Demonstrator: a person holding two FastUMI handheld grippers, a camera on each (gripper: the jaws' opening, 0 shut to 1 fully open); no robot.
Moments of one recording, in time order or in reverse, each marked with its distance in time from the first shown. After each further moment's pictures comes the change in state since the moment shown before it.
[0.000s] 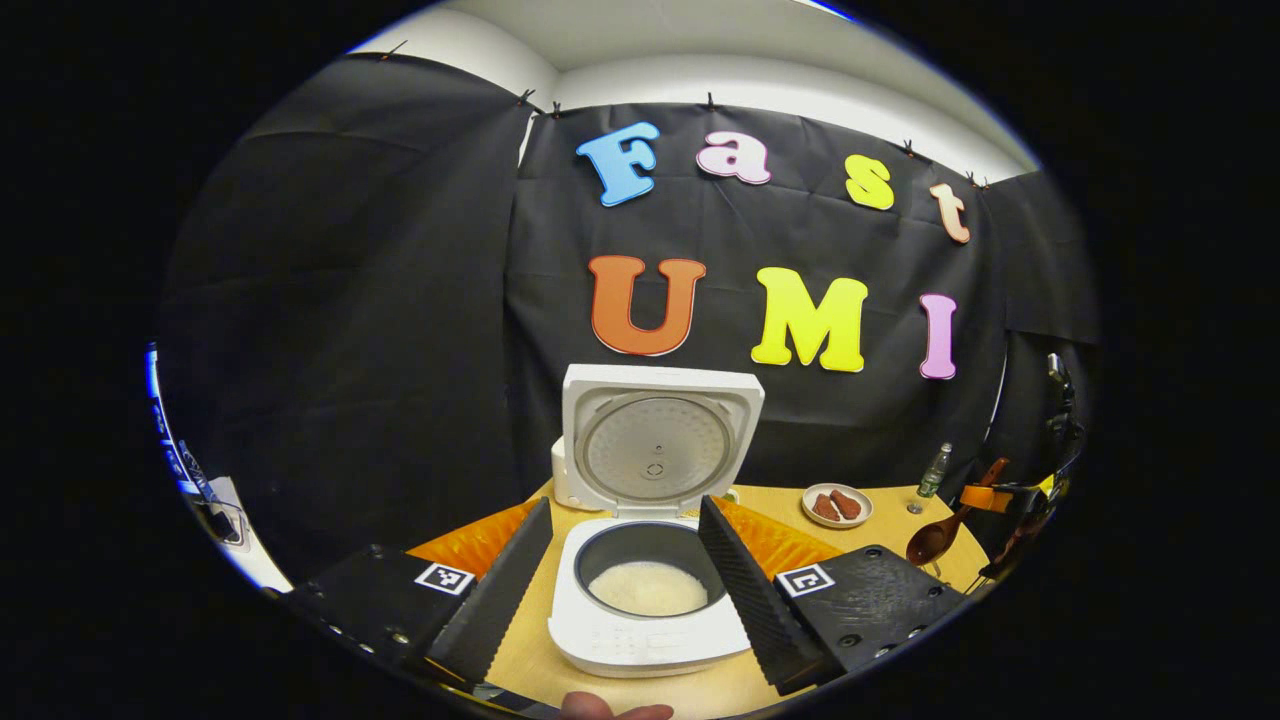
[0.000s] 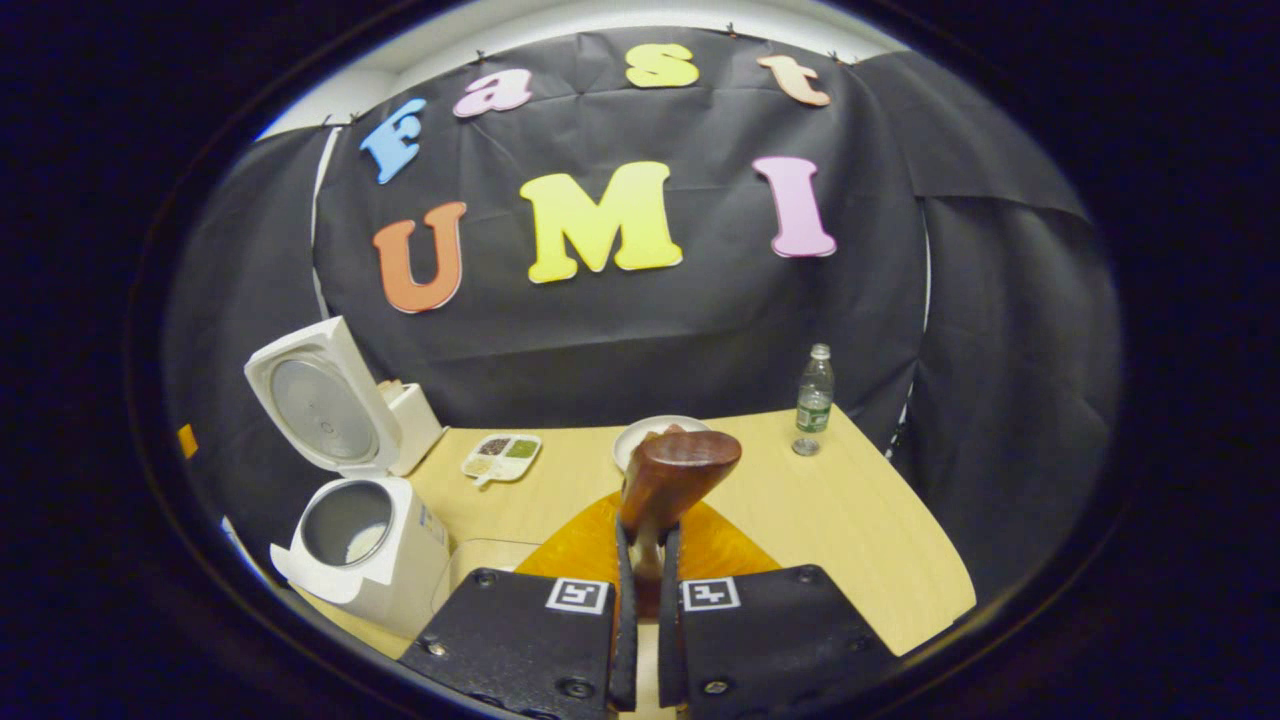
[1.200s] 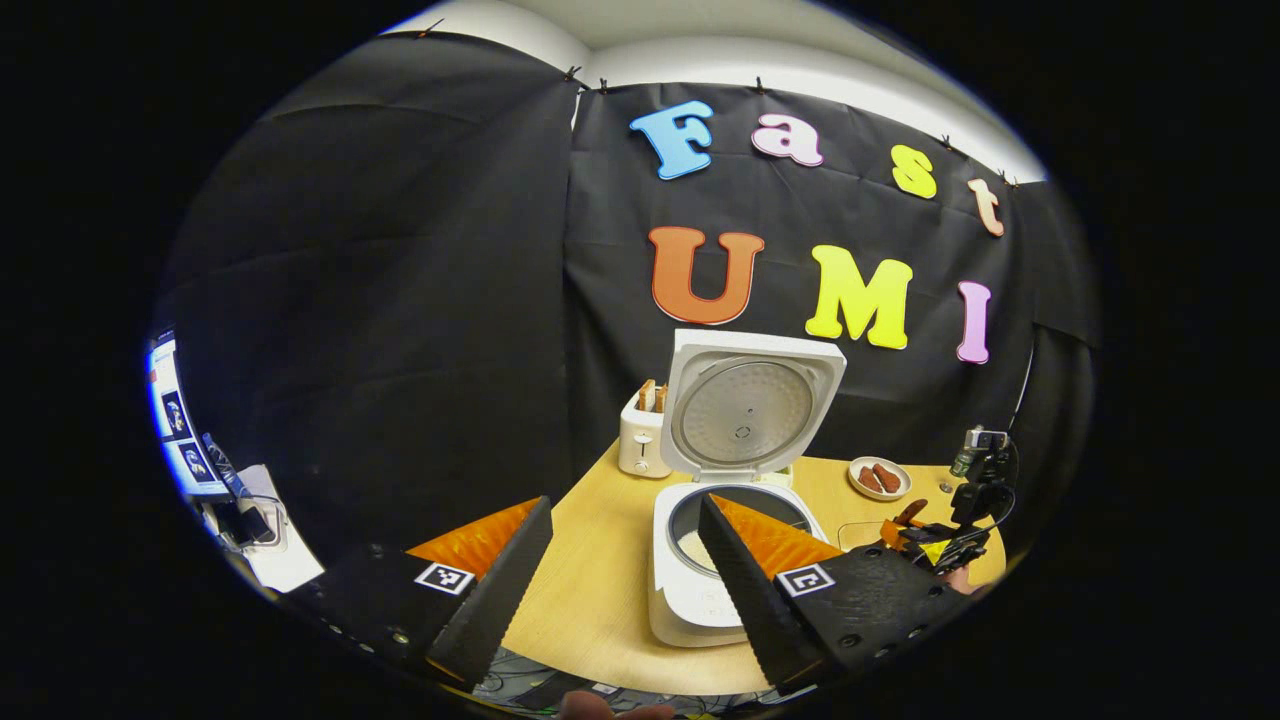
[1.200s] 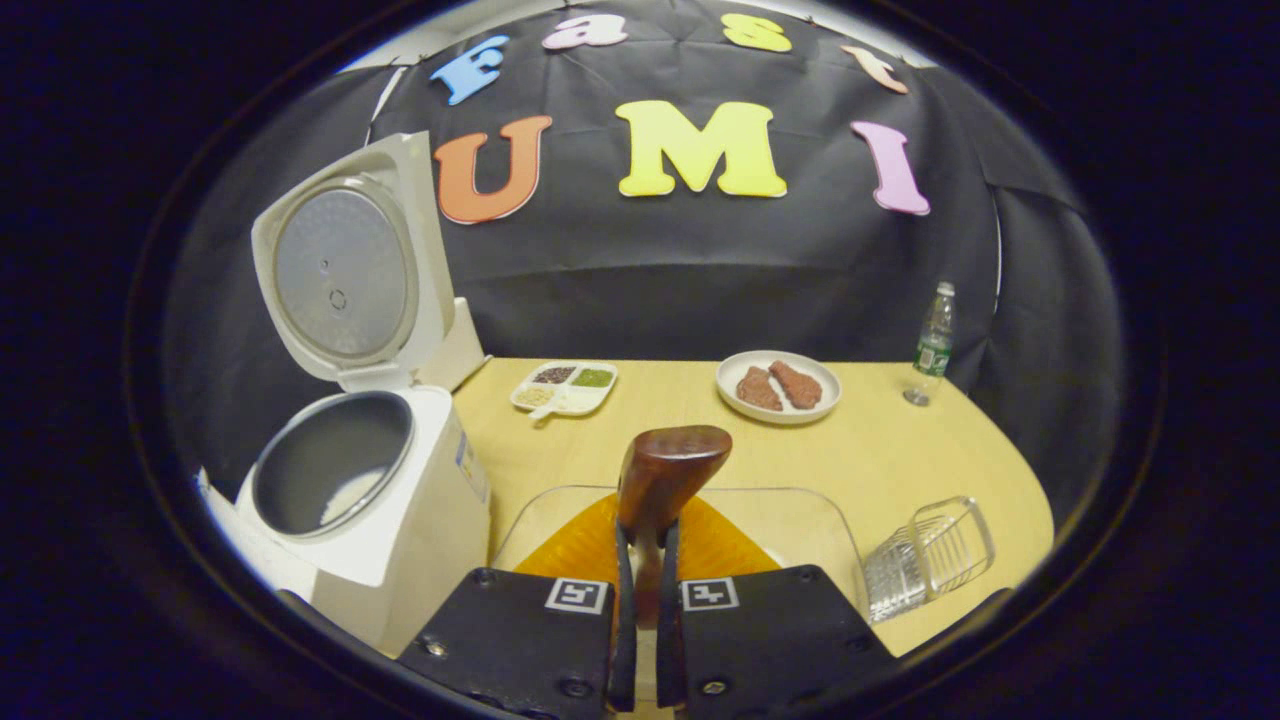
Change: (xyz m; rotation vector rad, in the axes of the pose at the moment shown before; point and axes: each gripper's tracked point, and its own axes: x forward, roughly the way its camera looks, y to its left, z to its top) left arm -0.025 0.081 -0.025 -0.009 0.107 0.079; right arm 0.091 0.133 -0.129 0.005 0.105 0.095
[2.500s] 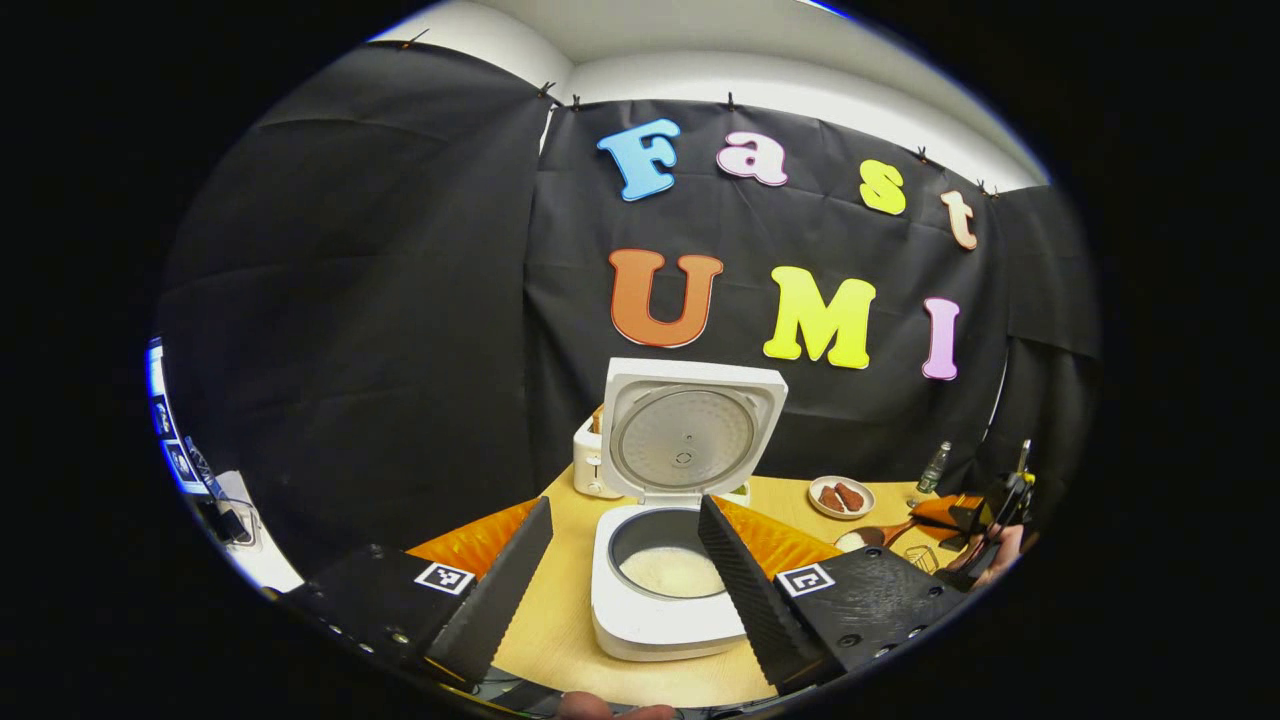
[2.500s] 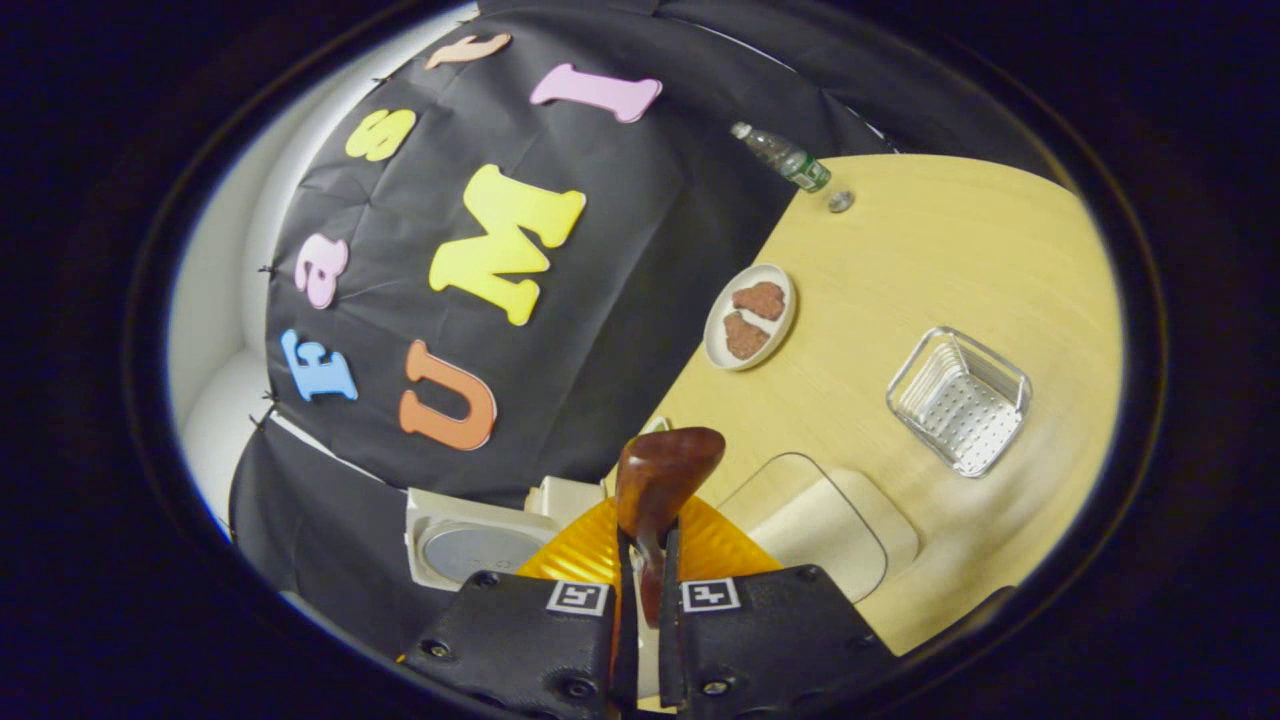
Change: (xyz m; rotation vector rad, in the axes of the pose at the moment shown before) left arm -0.010 -0.050 0.021 0.000 -0.076 -0.071; right arm -0.082 -0.055 0.091 0.945 -0.004 0.266
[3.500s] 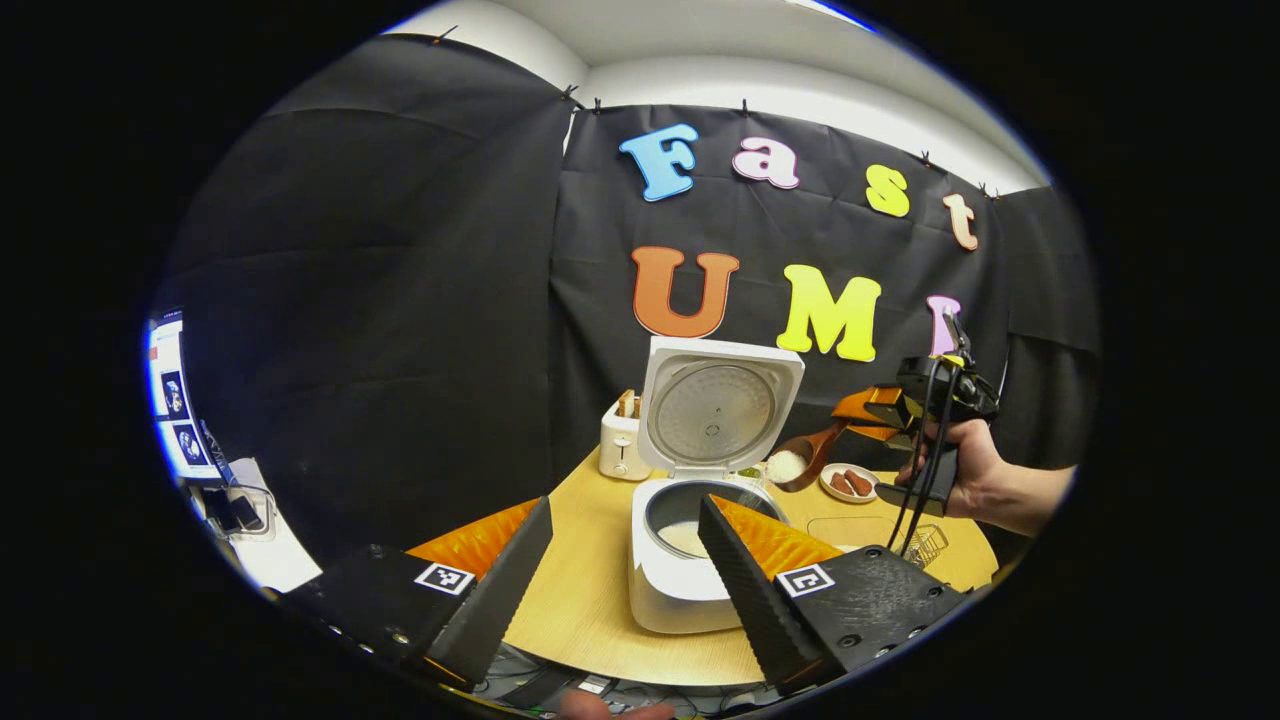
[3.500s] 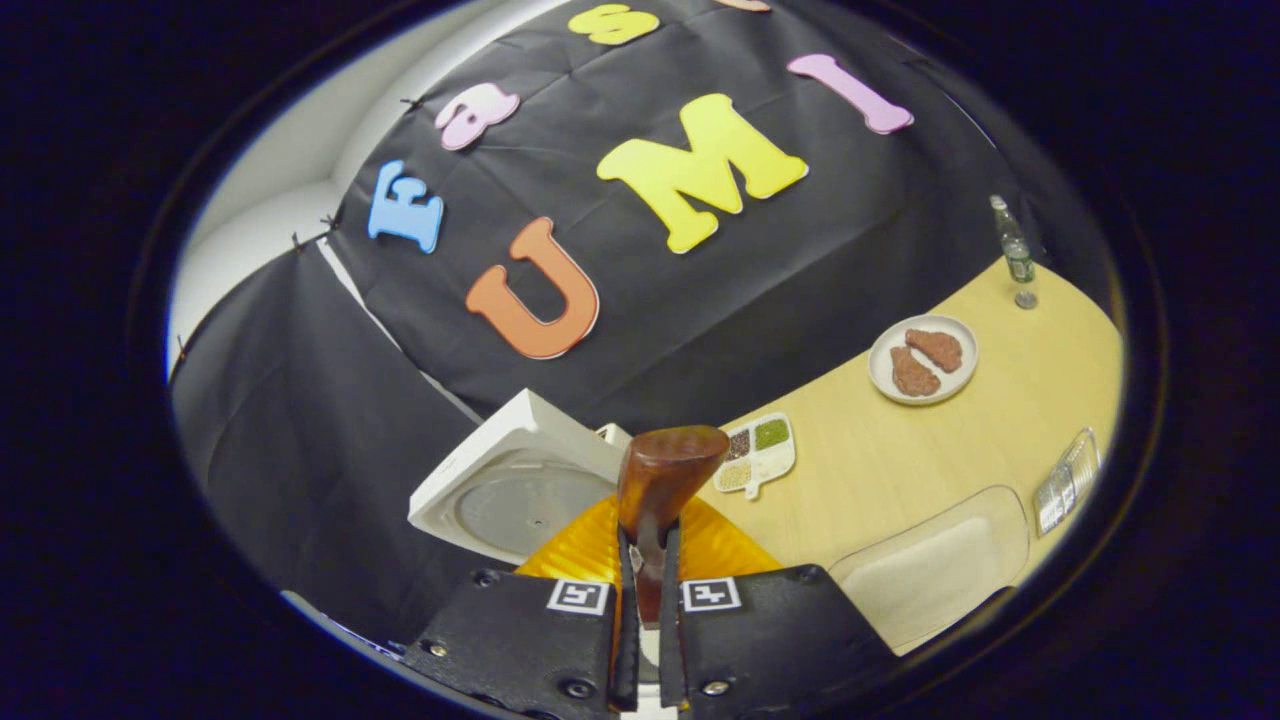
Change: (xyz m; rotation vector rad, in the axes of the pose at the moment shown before) left arm -0.048 0.042 -0.037 -0.019 0.011 0.017; right arm 0.085 0.153 -0.102 -0.505 0.087 0.047
